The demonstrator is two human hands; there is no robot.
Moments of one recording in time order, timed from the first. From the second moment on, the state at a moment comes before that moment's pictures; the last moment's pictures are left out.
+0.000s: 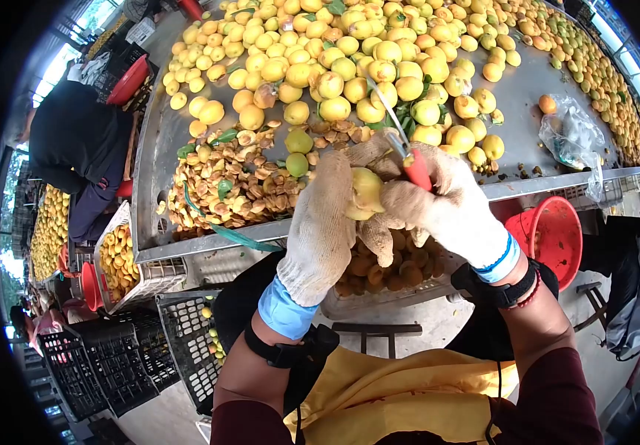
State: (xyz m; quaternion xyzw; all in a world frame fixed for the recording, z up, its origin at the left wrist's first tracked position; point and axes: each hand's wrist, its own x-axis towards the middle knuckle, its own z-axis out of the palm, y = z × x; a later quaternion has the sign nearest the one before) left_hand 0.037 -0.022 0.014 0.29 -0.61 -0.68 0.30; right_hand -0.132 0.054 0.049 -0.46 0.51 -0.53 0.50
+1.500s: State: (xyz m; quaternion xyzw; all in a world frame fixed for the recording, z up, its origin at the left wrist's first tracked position) left_hand 0.022 -0.018 -0.009 0.25 -0.56 -0.66 0.44; right_hand -0.122 0.042 -0.027 -0.55 0.56 -0.56 0.25
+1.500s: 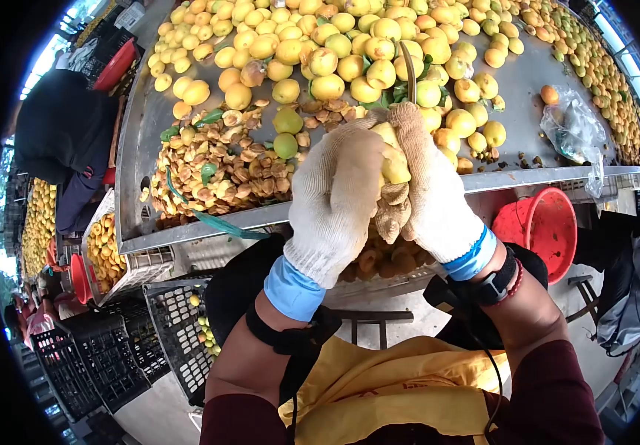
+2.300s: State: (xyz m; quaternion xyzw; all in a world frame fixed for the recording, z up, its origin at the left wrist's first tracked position) left_hand 0.038 -0.027 0.027 0.06 -0.36 -0.87 0.34; right_hand -0.162 0.044 0.064 -0.37 0.45 -0.70 0.41
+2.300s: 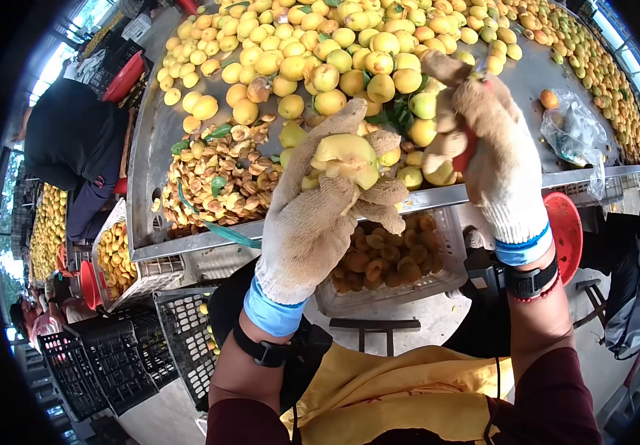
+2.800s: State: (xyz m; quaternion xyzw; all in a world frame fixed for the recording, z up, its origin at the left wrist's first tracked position) left_hand 0.017 -0.008 0.019 0.05 -0.36 -0.87 0.34; right_hand -0.147 0.030 0.084 -0.30 0.14 -0.78 0.53
